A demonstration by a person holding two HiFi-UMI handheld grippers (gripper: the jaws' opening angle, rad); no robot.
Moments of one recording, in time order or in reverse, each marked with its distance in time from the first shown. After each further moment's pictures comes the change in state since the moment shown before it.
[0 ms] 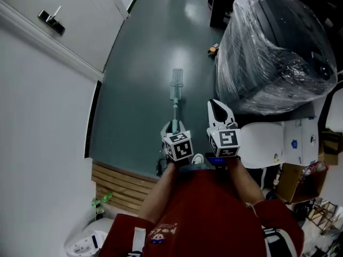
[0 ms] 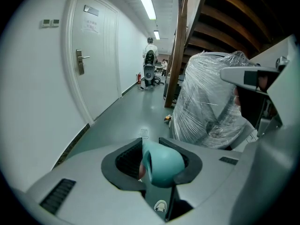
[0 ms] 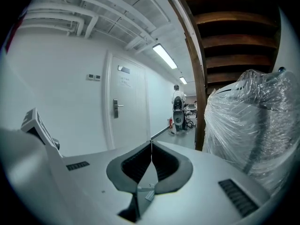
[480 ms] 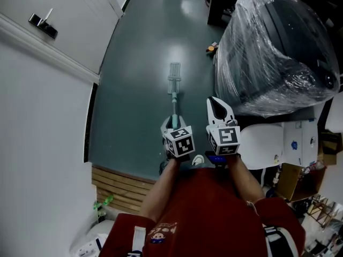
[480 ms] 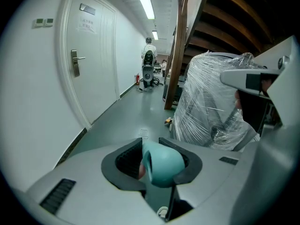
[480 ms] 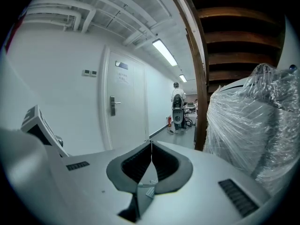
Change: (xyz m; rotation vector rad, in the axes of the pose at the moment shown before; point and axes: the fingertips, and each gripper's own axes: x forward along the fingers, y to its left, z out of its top) left arm 0.051 0.014 0.053 0.016 -0.009 -0.014; right arm 0.064 -0.007 0.011 -0.014 0.028 -0.013
